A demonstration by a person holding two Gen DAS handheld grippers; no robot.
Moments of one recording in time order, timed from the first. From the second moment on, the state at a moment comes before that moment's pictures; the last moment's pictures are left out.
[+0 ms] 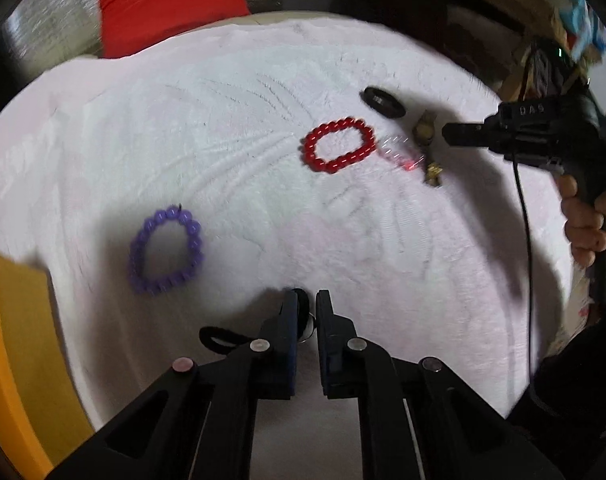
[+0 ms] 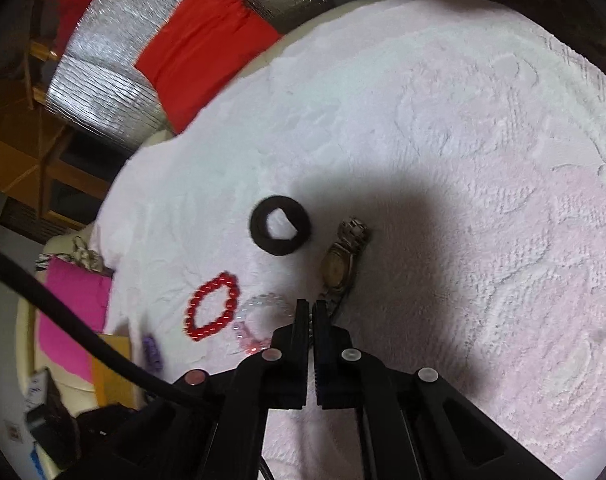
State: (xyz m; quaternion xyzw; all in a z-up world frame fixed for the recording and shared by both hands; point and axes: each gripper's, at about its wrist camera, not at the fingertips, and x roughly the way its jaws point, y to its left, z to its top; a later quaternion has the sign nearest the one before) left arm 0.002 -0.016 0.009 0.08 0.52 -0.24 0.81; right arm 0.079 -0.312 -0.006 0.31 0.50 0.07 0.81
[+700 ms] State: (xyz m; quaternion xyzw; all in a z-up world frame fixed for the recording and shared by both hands) left arm -0.051 0.007 0.045 -0.03 0.45 -0.28 0.85; right arm 0.081 -0.346 -0.007 0.36 0.47 0.04 0.80
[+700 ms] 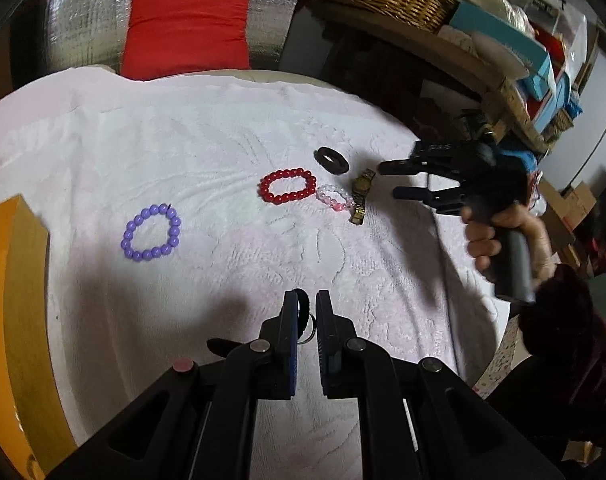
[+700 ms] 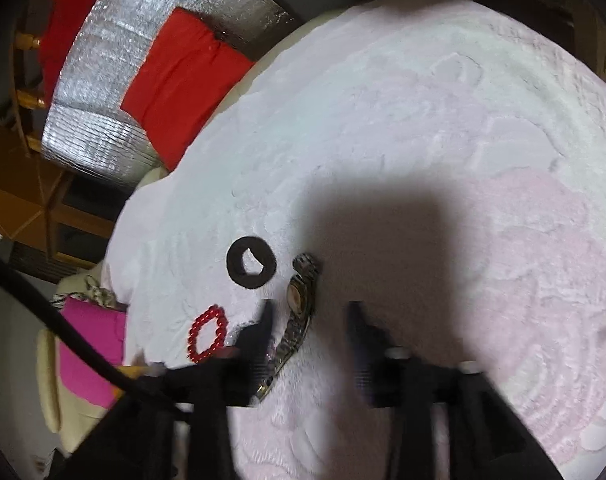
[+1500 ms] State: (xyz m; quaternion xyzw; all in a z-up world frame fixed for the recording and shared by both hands) left arm -0.097 0.052 0.079 -0.10 0.37 -0.24 0.89; right arm 0.089 -0.294 0.036 0.19 0.41 -0.04 0.89
